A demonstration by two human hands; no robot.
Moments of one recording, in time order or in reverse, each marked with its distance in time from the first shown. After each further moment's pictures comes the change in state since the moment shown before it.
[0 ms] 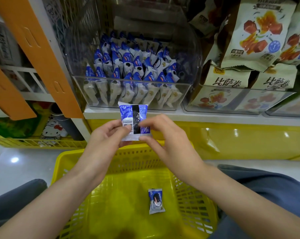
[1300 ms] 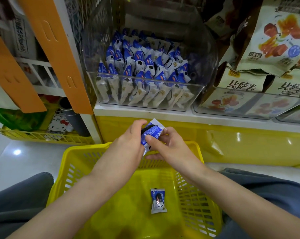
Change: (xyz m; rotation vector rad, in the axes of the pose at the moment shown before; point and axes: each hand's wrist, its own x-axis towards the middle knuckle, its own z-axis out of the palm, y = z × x) left_hand -0.011 -0.011 0.000 0.956 -0.076 0.382; right_hand 0.003 0.006 0.028 0.826 -0.070 0.682
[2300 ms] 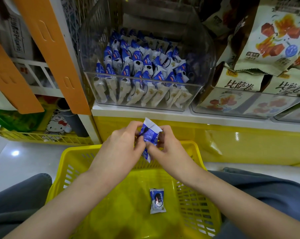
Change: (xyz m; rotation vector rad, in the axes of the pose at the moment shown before) left_hand 0.007 -0.007 0.002 0.004 0.097 0.001; right_hand 0.005 0.017 -0.006 -0.465 0.035 -0.245
